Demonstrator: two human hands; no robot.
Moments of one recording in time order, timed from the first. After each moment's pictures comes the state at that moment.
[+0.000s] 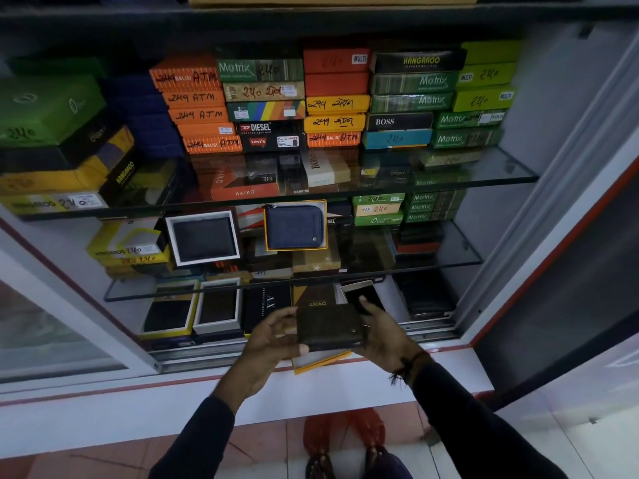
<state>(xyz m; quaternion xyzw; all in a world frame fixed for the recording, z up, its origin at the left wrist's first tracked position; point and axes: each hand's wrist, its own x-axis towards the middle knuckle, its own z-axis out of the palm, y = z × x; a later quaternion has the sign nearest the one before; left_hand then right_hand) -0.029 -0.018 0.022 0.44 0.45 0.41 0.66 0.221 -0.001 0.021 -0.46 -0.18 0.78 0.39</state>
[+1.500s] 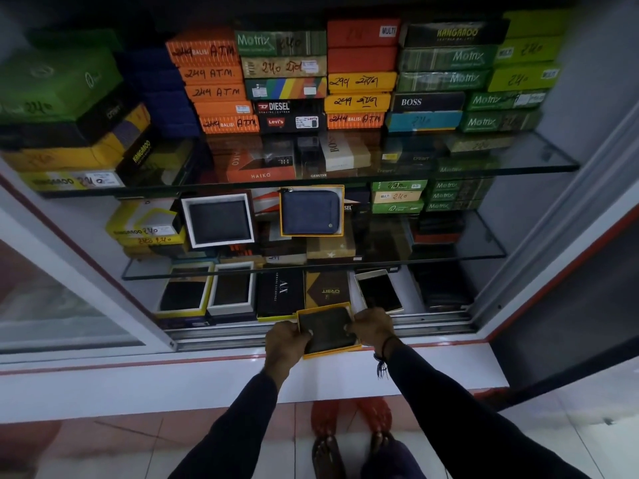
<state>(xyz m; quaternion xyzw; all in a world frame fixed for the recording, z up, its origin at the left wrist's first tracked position) -0.002 -0.010 -0.029 0.48 0.76 0.25 0.36 0.182 0.027 -0.028 -0.75 -0.48 0.42 0.19</state>
